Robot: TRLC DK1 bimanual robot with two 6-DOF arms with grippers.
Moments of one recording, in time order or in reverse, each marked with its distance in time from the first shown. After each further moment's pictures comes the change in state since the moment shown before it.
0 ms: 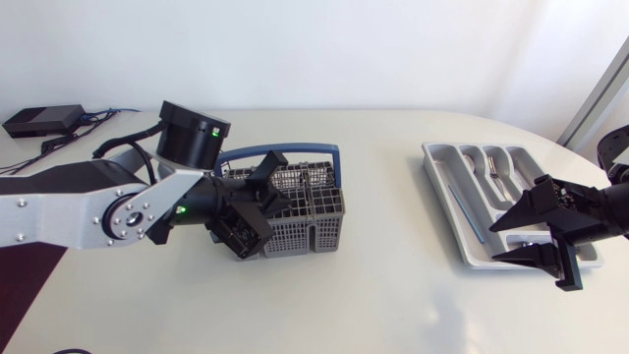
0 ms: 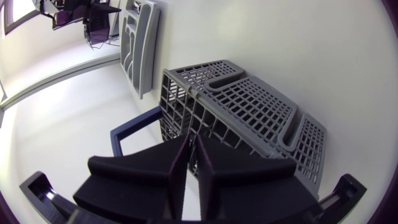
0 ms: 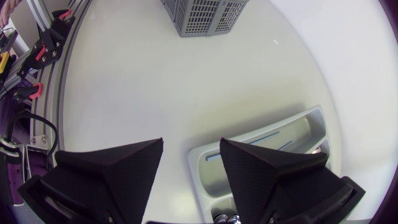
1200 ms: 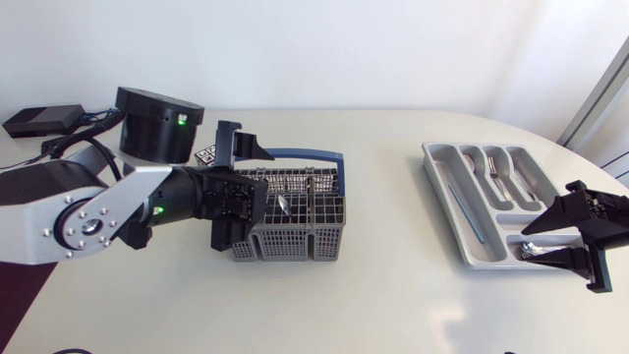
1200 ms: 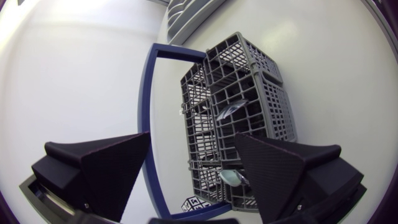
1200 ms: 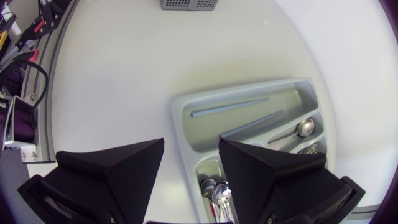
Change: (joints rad) left arm -0.006 -0.130 -0.031 0.003 -0.168 -0.606; right arm -0.219 0.122 0.052 0.004 0.018 -0.238
